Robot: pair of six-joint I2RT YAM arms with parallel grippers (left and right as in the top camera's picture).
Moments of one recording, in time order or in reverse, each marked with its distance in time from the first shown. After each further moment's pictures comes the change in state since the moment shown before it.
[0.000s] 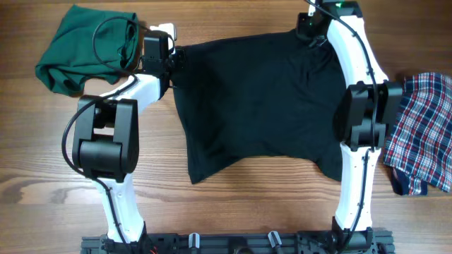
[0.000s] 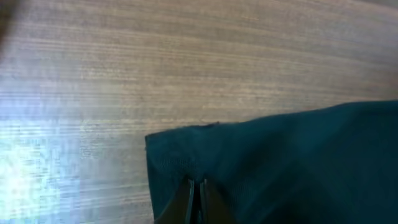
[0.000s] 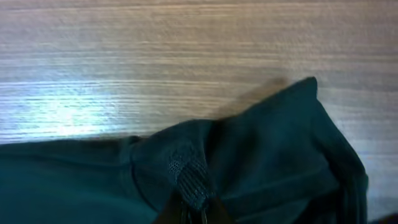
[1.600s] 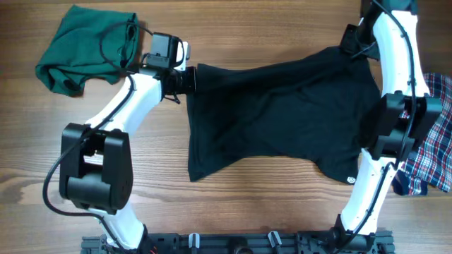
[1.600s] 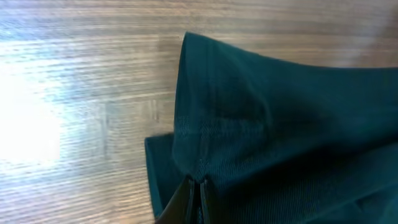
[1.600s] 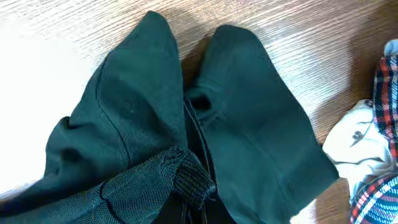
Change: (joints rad) left arm -0.077 -0.241 0.002 -0.594 0.093 0.000; right arm -0.167 -0.145 0.000 -0.468 0.102 0.202
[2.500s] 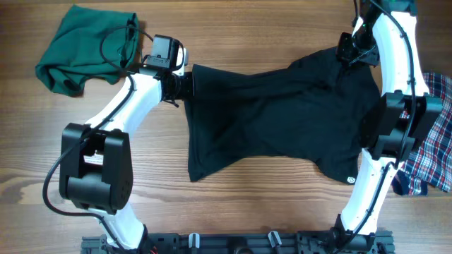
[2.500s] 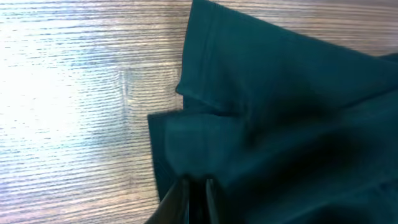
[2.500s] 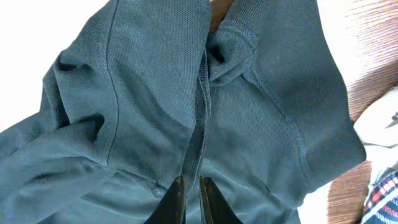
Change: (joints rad) left arm -0.003 0.000 0.000 -0.088 -0.047 -0.001; right arm 0.001 0.000 -0.023 -0.087 -0.104 -0.080
